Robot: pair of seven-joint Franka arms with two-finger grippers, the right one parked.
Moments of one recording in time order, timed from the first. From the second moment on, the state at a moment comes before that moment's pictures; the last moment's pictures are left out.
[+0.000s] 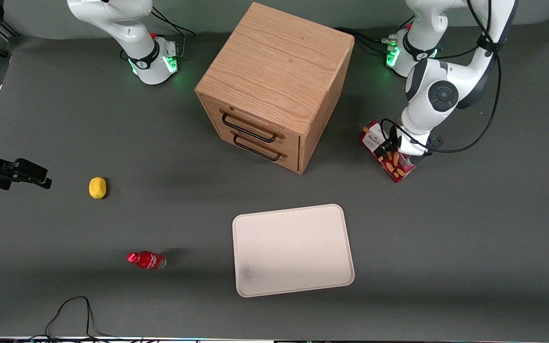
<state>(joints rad) 0.07 0.05 -0.42 -2.52 -0.13 2.52 -0.87</state>
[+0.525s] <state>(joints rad) 0.07 0.08 -0.41 -2.52 -0.12 2.53 -0.87</state>
